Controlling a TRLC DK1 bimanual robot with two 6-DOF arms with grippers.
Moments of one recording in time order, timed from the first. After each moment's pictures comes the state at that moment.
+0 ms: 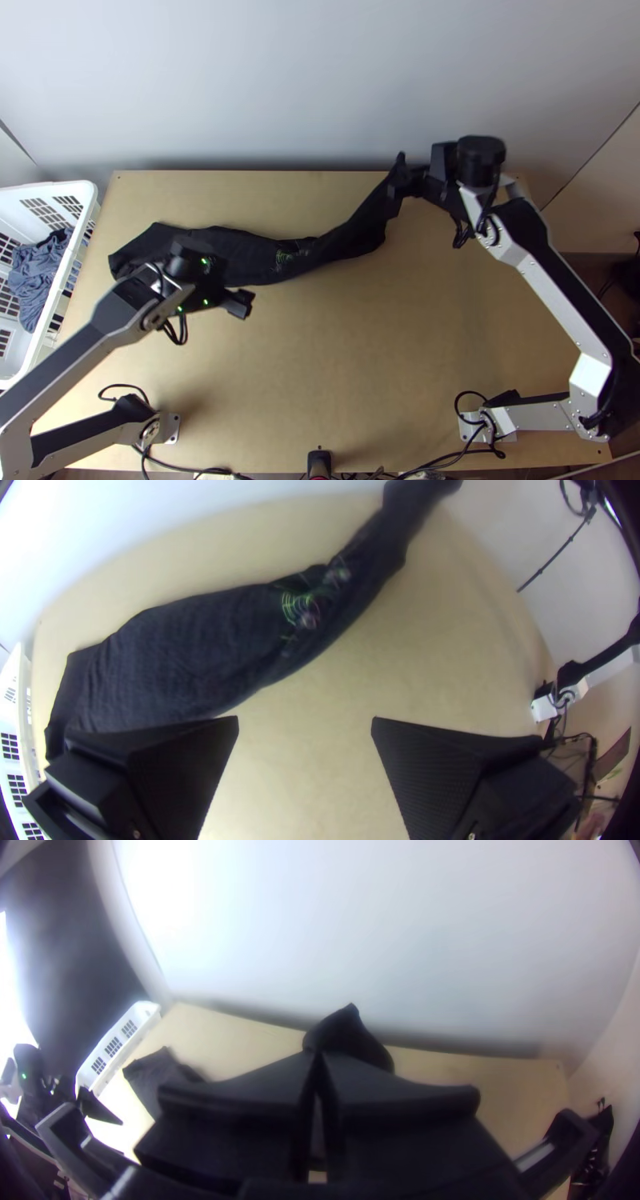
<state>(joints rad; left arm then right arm) -0.54 1.16 1.00 -0.74 0.05 -0.14 0.41 1.49 1.49 -0.40 -0.07 0.18</state>
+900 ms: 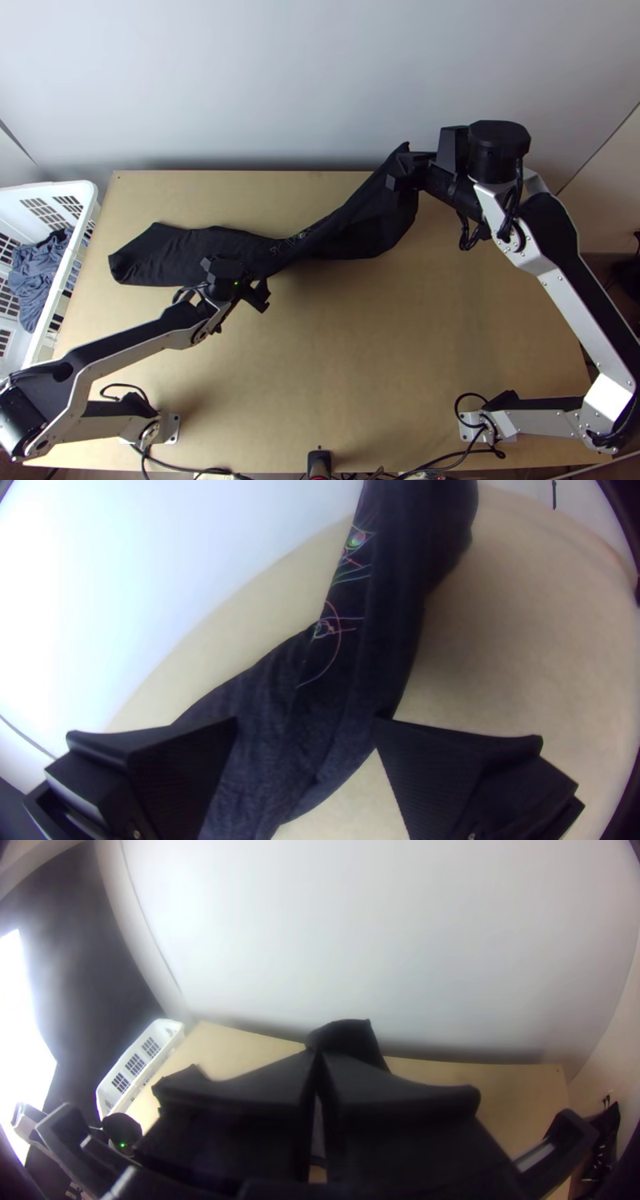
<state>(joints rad) -0.60 1.44 0.65 0.20 -0.29 0.31 0.50 1.45 1.67 -0.57 0.00 0.26</state>
